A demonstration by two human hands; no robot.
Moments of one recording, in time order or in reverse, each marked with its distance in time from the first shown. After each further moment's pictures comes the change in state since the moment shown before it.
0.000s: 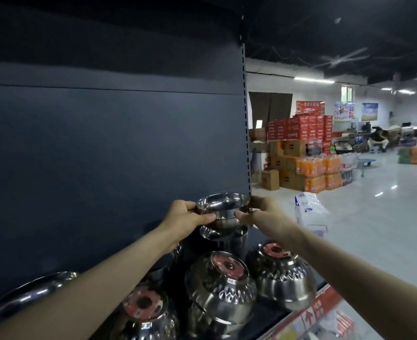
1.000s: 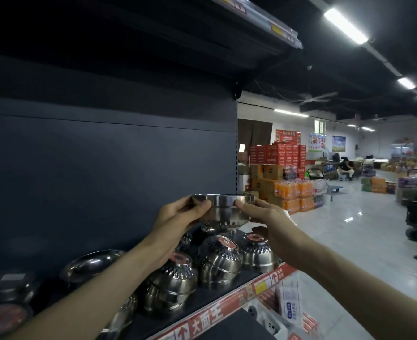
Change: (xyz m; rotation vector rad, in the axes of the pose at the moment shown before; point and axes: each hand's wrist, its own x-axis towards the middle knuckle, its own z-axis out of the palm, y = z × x) left_hand -0.216 0.069 -0.060 -0.413 -0.130 0.298; right_hand -0.227 -0.144 0.017 0.303 0.001 -0.038
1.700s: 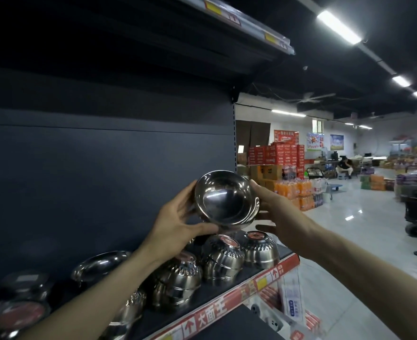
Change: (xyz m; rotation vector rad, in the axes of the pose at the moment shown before) left_hand -0.019 0.016 -0.003 0.274 -0.046 0.257; right_hand -0.025 -0.033 -0.004 -0.117 0.027 0.004
